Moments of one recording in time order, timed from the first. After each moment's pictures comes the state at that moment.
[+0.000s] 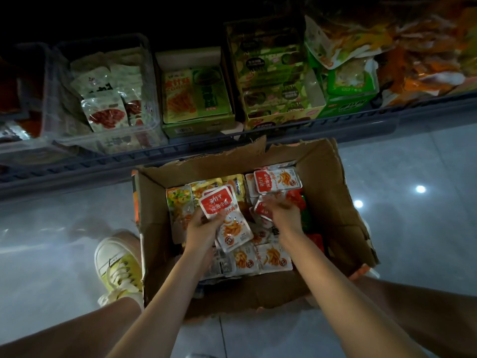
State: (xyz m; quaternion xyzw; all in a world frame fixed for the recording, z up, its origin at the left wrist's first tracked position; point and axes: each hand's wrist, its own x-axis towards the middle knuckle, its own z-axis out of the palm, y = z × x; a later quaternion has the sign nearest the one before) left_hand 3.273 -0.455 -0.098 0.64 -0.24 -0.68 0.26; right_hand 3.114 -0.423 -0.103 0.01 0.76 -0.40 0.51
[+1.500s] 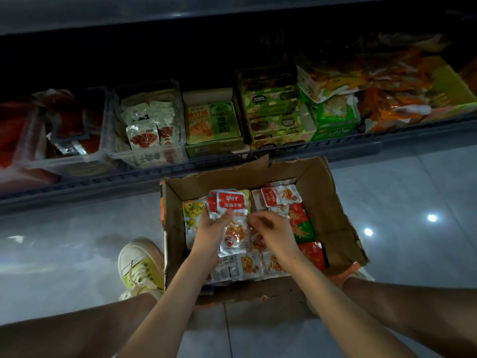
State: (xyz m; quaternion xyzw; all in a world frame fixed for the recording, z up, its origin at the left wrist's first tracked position) left_hand 3.282 -0.446 -0.019 0.59 -0.30 -0.69 0.28; right_hand 3.147 -0.392 -0.041 -0.36 0.72 -0.37 0.47
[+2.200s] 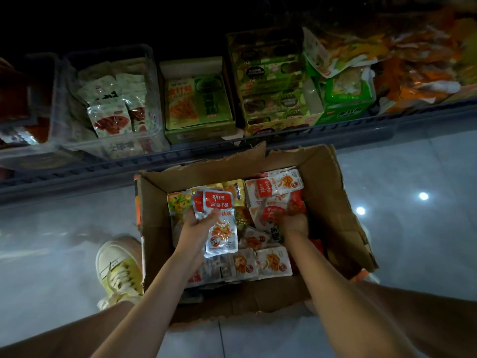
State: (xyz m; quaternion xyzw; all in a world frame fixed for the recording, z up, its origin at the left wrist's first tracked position) left_hand 3.286 -0.466 -0.089 0.63 -0.26 -0.69 0.24; right_hand 3.088 -0.415 -0.145 -0.03 0.87 -0.25 0.42
